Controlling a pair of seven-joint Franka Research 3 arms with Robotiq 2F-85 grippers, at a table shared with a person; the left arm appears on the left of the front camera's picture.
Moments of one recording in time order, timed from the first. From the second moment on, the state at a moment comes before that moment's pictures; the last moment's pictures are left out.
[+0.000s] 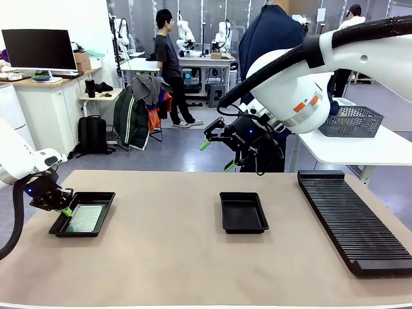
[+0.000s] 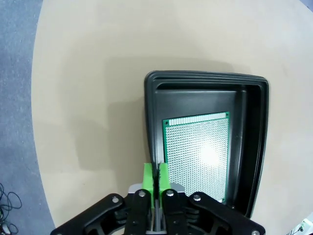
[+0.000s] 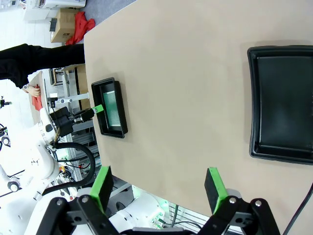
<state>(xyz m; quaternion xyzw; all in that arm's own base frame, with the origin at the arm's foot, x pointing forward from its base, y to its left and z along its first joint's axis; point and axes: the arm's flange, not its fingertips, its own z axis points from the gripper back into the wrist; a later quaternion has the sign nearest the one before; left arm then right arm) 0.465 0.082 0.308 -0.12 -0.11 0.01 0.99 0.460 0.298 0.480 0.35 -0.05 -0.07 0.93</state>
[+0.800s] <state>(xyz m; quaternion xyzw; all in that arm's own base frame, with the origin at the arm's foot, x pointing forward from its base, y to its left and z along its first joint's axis) 0.455 0.070 0.363 -0.07 -0.10 0.00 0.99 0.460 0.298 0.479 0.35 -0.05 -0.07 0.93</state>
